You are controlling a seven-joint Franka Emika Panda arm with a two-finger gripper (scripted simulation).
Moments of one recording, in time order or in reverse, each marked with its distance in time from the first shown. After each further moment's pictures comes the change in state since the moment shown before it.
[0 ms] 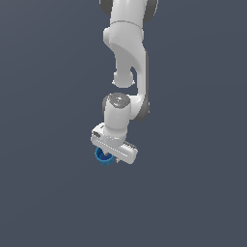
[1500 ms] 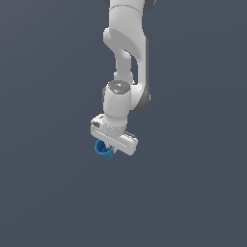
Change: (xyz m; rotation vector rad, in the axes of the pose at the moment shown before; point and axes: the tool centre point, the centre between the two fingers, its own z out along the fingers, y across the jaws) arm -0.011 0.011 -0.036 0.000 -0.003 0.002
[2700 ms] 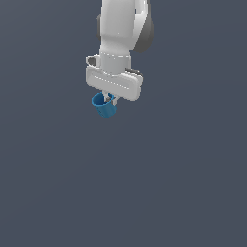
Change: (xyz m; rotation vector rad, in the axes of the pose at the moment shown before) arm -0.036 0.047 -0.201 0.001 0.001 0.001
